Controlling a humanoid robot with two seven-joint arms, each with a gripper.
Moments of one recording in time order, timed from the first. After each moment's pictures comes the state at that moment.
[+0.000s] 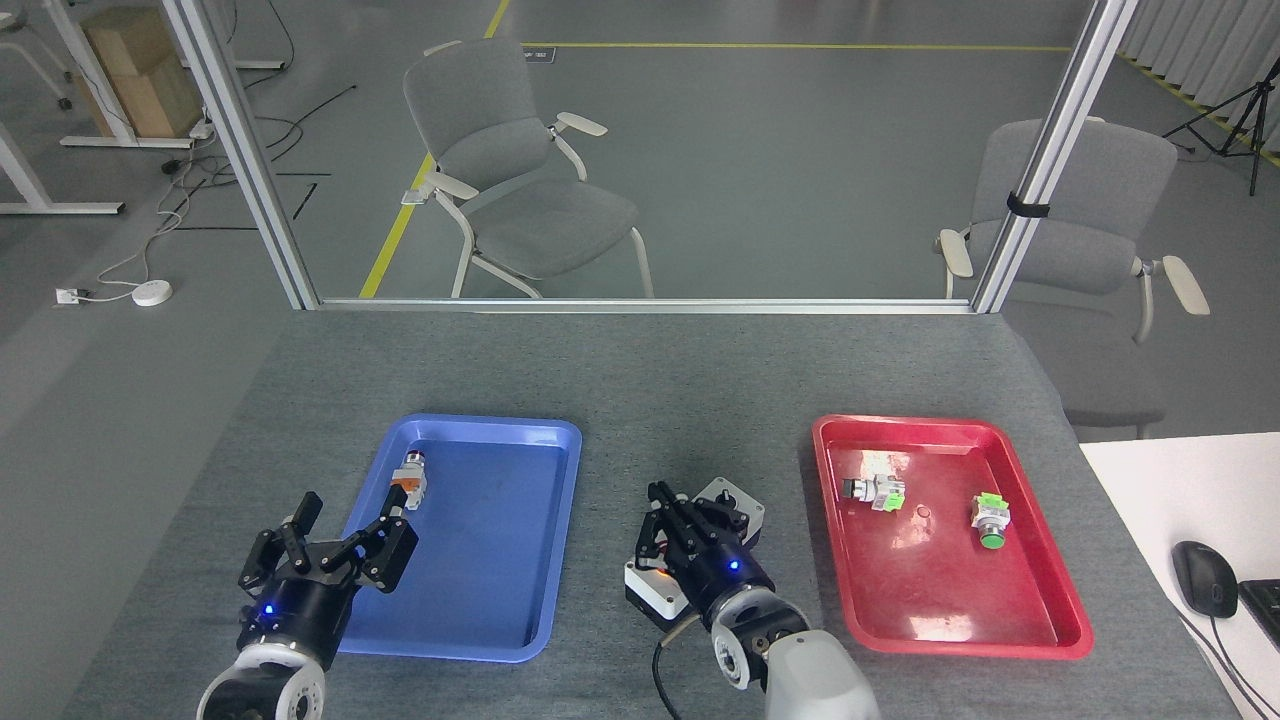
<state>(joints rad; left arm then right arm) -0.09 0.14 0.06 -1.49 -1.17 -0.12 -0.04 -0.43 0.15 0.32 -0.95 1.34 -0.09 -0.07</state>
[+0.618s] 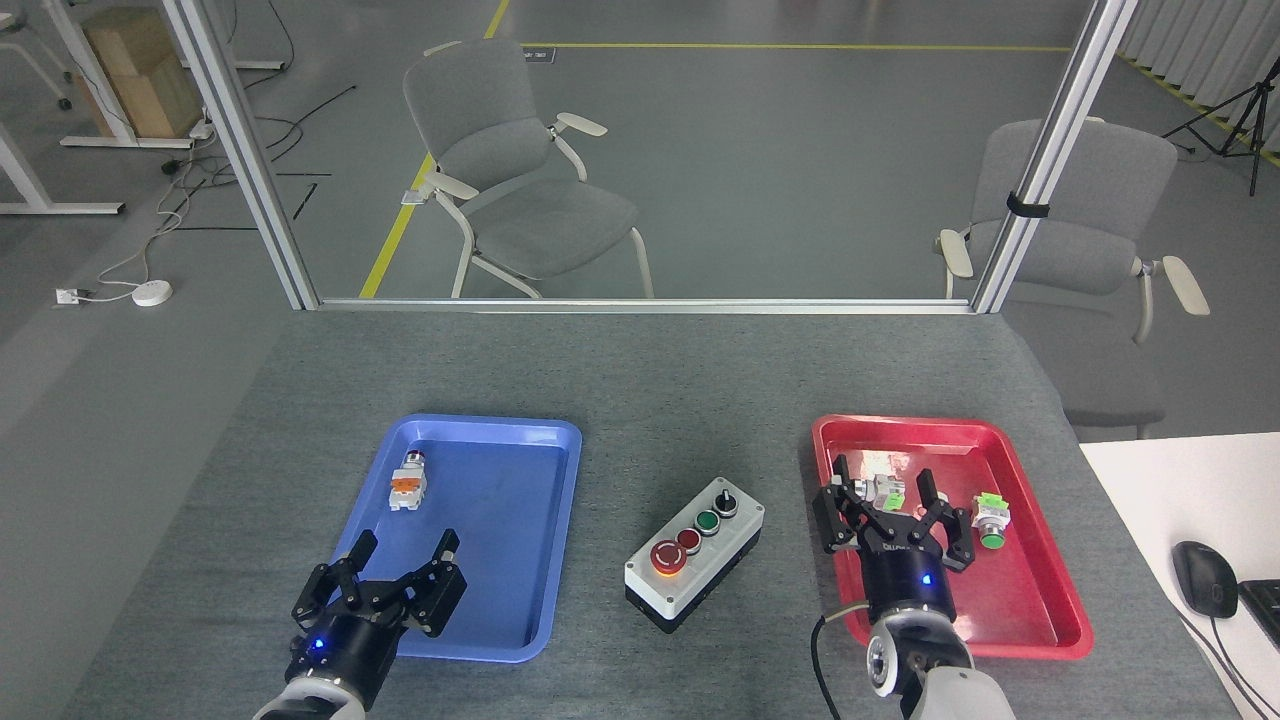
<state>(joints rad) -0.05 0.13 -0.04 -1.47 -1.16 -0.12 -0.03 -0.25 0.02 0.03 -1.14 1.31 0.05 -0.24</state>
